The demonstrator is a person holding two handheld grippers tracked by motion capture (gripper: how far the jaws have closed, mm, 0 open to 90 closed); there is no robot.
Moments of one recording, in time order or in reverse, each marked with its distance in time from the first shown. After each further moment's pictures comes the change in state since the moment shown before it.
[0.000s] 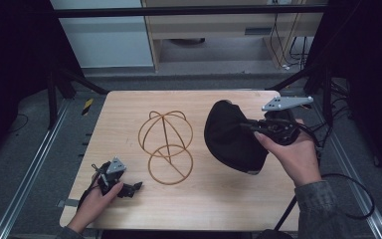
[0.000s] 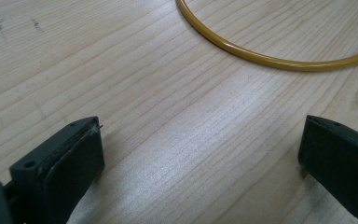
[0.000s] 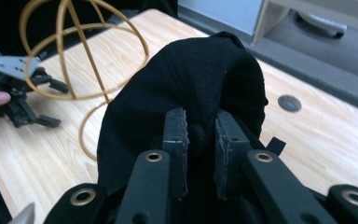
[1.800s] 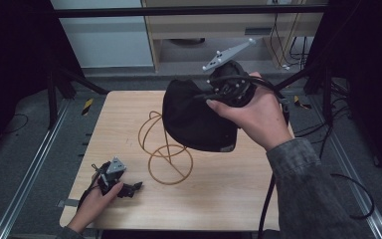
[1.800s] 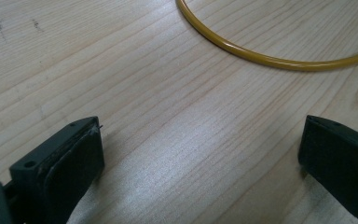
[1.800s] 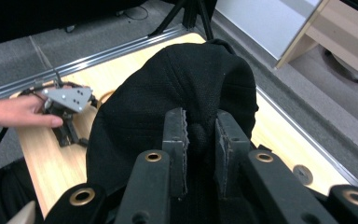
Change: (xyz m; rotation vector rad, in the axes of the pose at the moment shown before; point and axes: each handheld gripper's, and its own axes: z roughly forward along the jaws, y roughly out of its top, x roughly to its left) left arm 0.000 0.000 0.000 0.000 0.000 0.000; right arm 0.074 0.135 0.010 0.070 0.080 -0.234
